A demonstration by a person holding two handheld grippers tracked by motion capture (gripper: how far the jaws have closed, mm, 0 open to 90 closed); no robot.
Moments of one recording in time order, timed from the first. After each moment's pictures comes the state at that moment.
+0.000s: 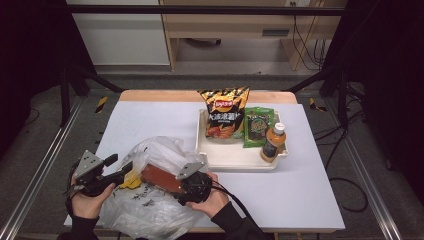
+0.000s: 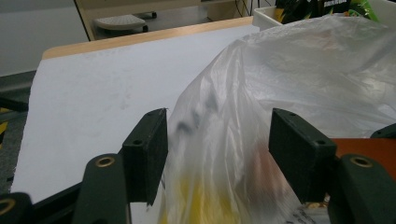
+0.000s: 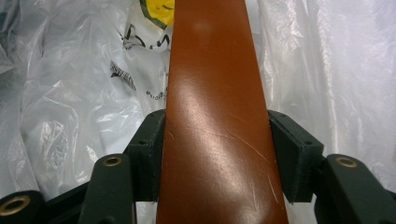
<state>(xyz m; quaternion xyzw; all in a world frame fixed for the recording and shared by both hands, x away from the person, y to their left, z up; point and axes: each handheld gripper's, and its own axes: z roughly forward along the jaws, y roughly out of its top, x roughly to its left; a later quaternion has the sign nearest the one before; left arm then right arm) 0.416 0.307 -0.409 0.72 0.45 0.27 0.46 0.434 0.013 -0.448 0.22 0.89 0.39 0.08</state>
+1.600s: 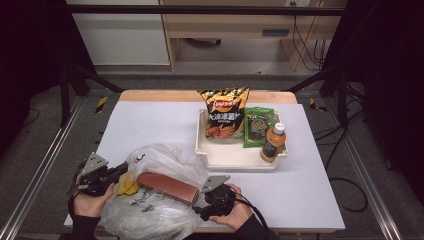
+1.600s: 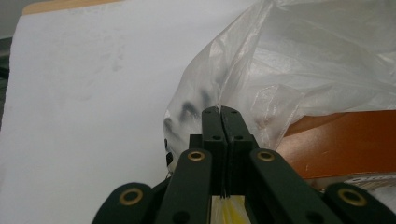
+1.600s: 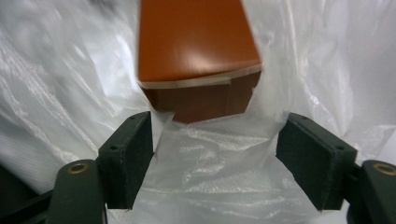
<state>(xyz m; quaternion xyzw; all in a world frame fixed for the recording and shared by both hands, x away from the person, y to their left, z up) 0.421 0.308 -0.421 0.75 0.46 0.24 0.41 0.410 -0.048 -0.470 0.24 0.89 0.38 0.07</state>
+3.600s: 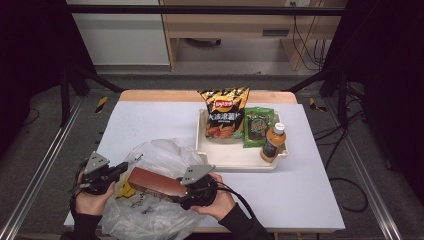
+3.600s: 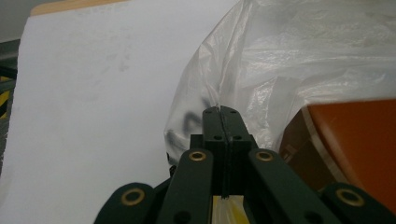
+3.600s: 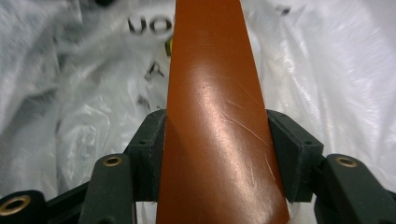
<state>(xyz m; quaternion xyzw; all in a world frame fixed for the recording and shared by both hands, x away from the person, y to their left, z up) 0.426 0.307 -0.425 0.75 0.47 0.25 0.40 0.420 -0.001 -0.428 0.14 0.87 0.46 0.07</state>
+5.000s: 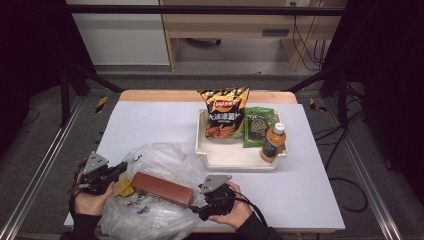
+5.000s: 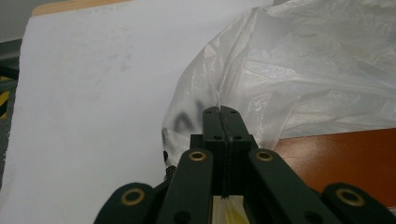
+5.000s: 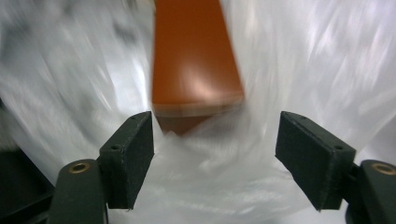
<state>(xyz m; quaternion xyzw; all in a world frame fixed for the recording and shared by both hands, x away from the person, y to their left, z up) 0.425 0.310 -0.425 0.75 0.47 0.25 0.40 0.408 -0.047 -0.457 0.20 0.88 0.43 0.07</state>
